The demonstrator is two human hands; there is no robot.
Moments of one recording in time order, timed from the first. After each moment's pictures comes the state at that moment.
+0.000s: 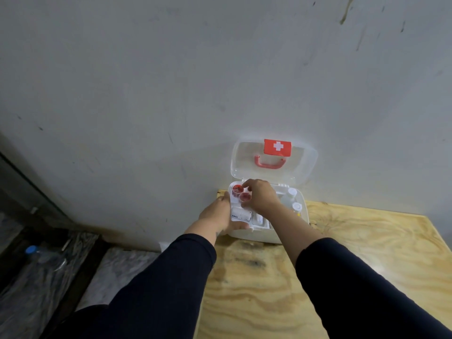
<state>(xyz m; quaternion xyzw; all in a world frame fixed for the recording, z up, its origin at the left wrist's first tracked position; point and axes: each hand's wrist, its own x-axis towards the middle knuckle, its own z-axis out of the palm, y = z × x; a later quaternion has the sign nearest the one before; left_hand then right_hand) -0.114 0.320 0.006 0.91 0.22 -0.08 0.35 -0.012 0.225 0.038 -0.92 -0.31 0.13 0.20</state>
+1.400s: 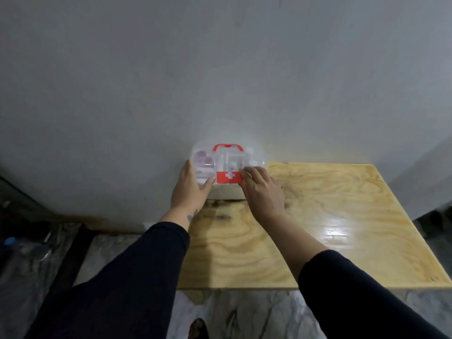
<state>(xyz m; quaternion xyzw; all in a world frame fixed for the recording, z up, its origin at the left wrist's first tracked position) -0.162 0.242 0.030 0.88 0.30 0.12 0.35 -0.076 0.082 0.016 -0.89 -0.39 -0.22 0.11</state>
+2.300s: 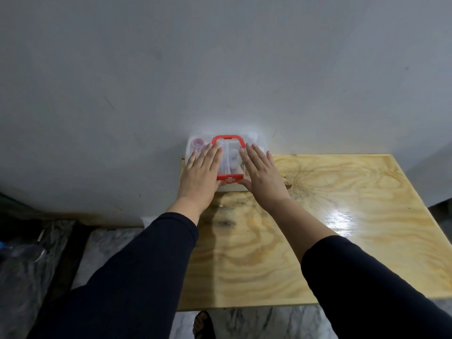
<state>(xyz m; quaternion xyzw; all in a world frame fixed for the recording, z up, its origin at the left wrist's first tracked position) -0.096 0.269 0.001 0.99 0.11 0.04 -0.02 -0.014 0.113 -0.003 -0.91 -0.41 -0.04 0.05</state>
